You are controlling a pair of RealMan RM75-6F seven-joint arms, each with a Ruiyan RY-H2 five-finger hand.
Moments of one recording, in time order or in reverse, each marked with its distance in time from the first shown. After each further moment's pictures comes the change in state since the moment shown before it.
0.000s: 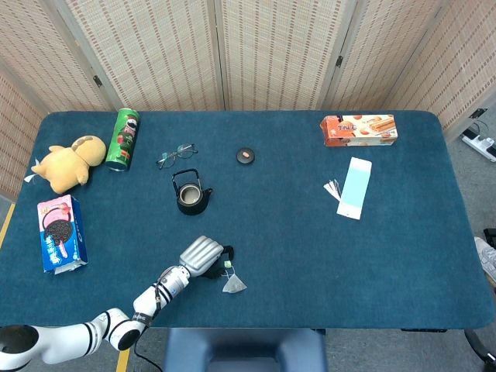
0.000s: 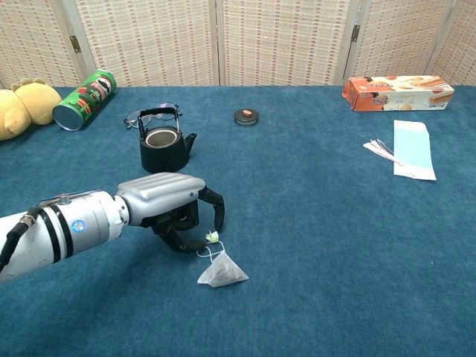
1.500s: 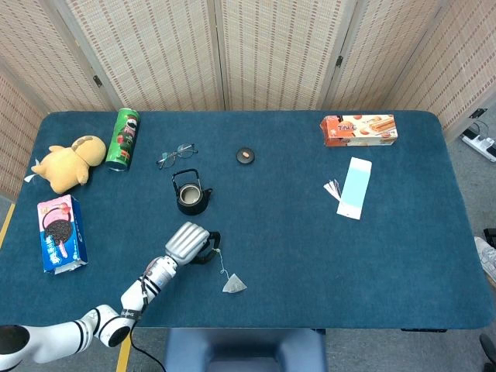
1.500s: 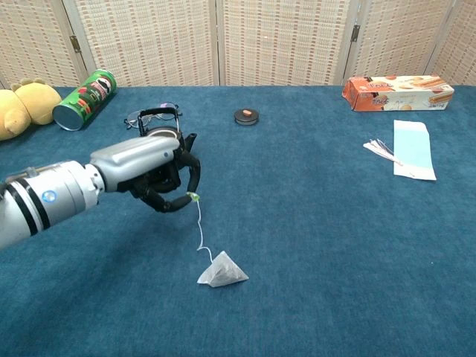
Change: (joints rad) left arm 0.012 0.069 -0.005 0.010 0.025 0.176 -0.098; right arm -0.026 -0.019 0.029 0.043 0.023 0.066 0.063
